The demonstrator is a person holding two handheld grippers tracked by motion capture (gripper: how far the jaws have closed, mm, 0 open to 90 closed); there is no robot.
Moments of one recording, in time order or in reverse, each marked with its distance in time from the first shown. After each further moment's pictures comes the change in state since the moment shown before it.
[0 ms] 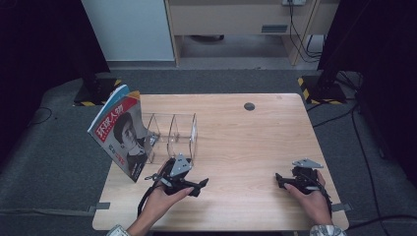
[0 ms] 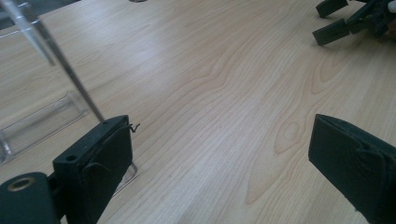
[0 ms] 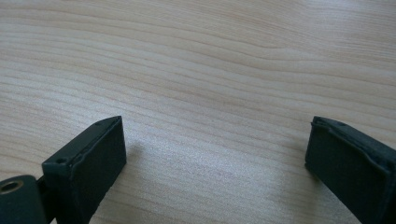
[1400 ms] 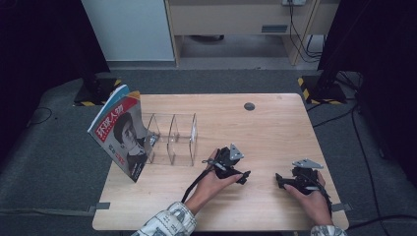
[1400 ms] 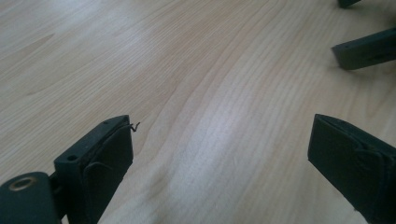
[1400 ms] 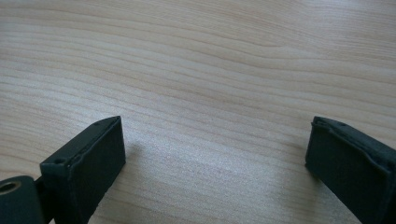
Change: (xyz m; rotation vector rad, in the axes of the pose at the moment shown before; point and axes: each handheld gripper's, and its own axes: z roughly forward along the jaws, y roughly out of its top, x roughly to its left) left arm -0.041 0.055 0.150 0.150 -0.036 0.040; right arm 0.000 -0.001 0.000 -0.002 -0.007 0.001
